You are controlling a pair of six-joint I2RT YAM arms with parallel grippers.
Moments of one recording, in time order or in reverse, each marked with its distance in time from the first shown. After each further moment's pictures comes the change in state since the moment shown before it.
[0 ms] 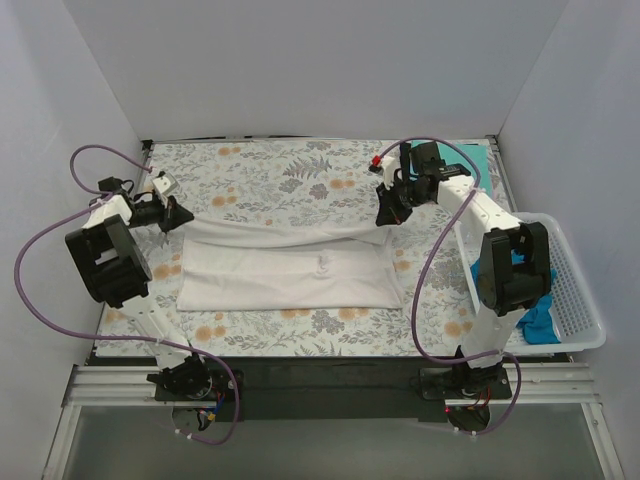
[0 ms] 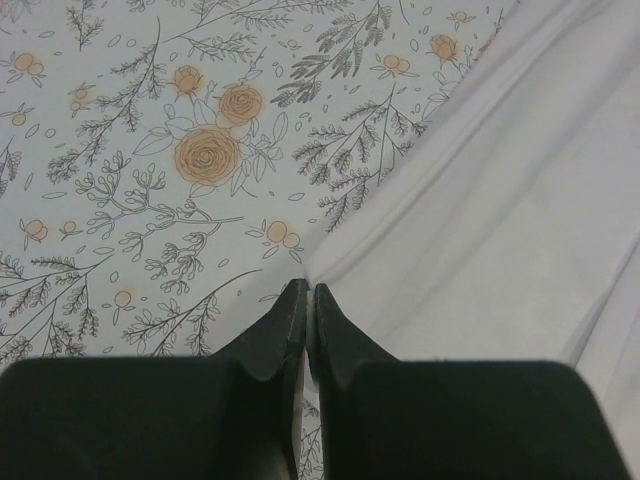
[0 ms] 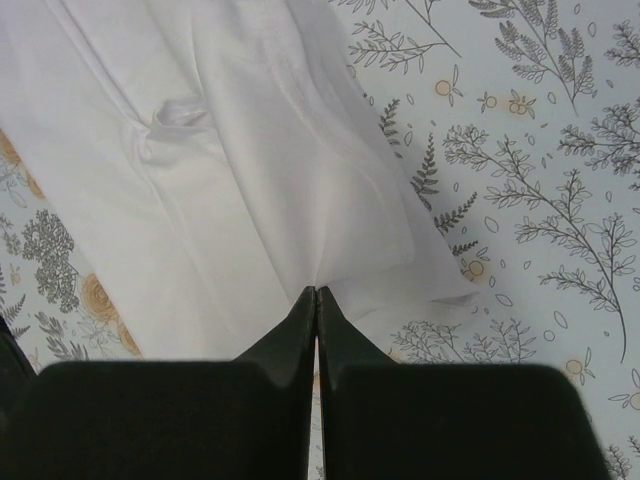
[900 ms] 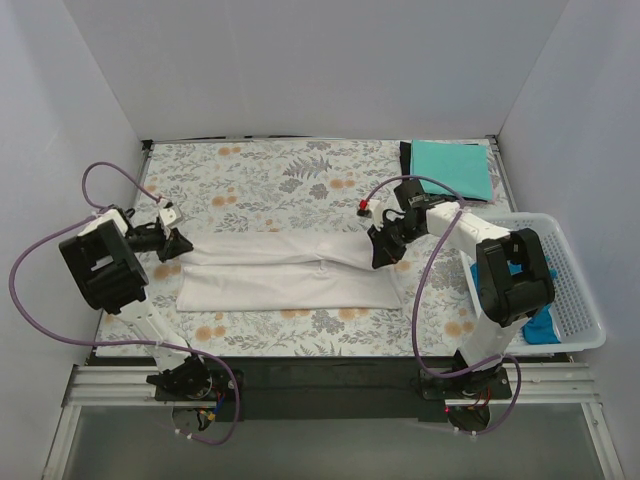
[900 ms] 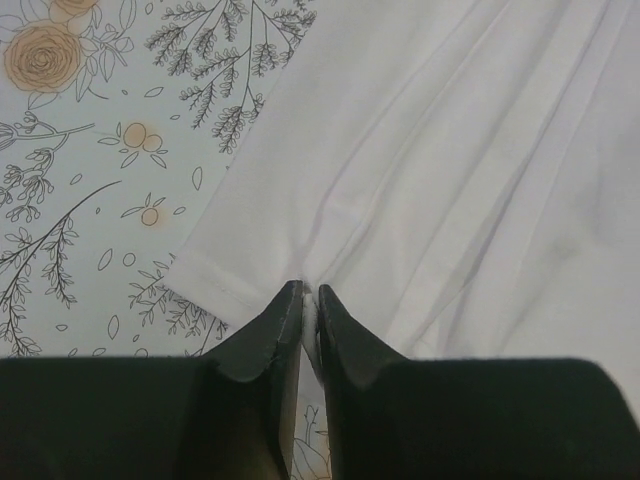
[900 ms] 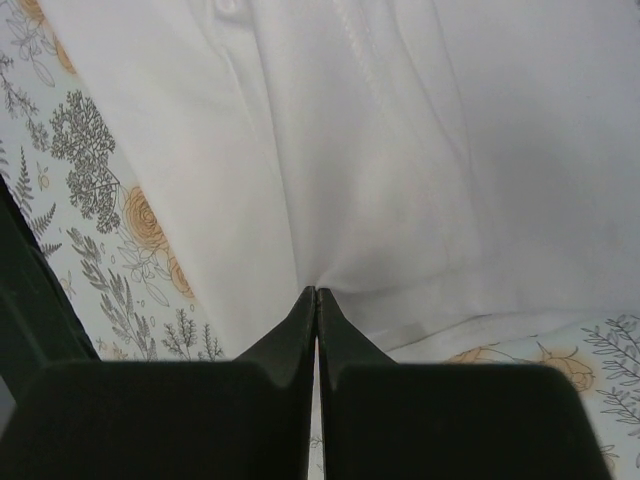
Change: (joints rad) left arm 0.064 -0.044 -0.162 -0.238 -0.092 0.434; right arm 0.093 -0.084 -0.295 0.019 -0.008 -0.051
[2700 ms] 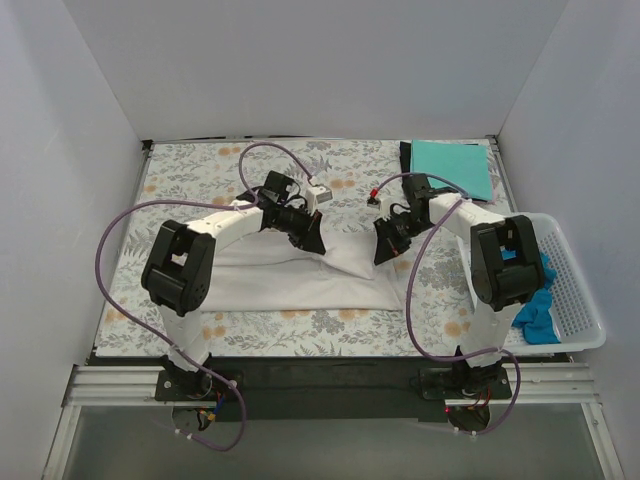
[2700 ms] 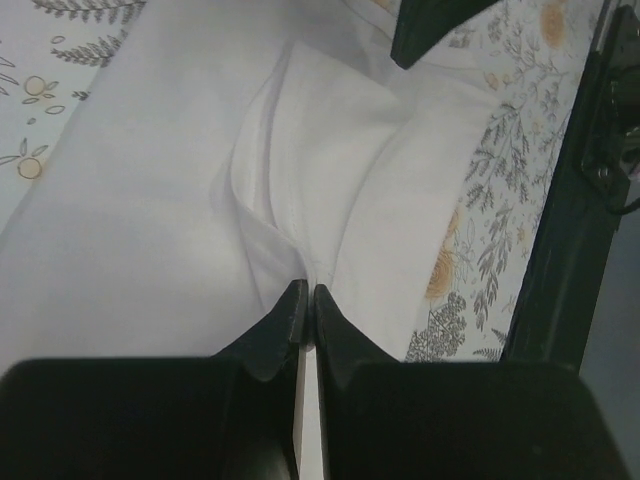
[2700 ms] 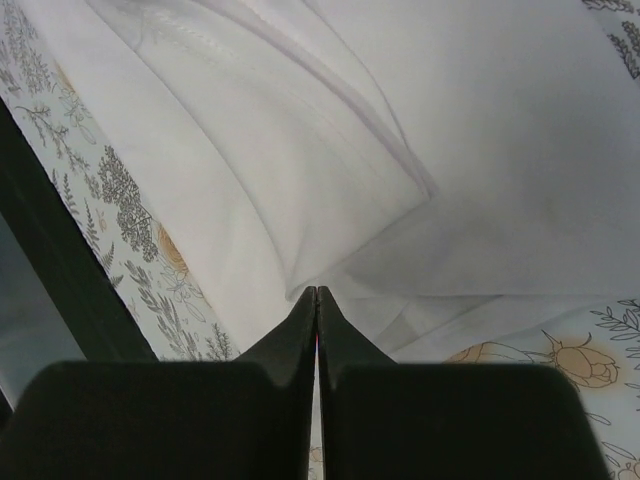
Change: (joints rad) left arm -1.003 -0.027 0.064 0.513 -0.198 -1.476; right arm -0.076 0.125 0.071 -0.045 -0.082 0.163
